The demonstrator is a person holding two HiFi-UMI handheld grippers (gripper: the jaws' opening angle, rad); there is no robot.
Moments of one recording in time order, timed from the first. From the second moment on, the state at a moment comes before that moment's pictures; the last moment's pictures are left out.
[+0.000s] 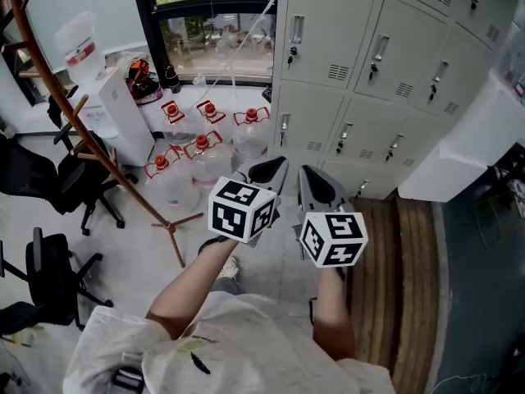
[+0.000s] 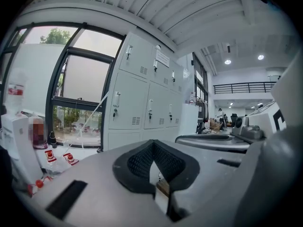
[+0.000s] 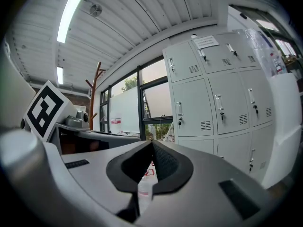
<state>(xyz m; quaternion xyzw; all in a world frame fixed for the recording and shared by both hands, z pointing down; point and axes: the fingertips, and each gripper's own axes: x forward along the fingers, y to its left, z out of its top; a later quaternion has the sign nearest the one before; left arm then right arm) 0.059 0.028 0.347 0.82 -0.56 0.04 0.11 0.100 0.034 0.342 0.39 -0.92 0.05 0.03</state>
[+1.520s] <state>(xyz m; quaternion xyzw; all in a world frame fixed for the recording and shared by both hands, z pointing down) -0.078 -0.266 0.347 0.87 -0.48 0.04 0.13 -0.026 -0.258 0.329 0.45 -0.88 0.17 -0.05</state>
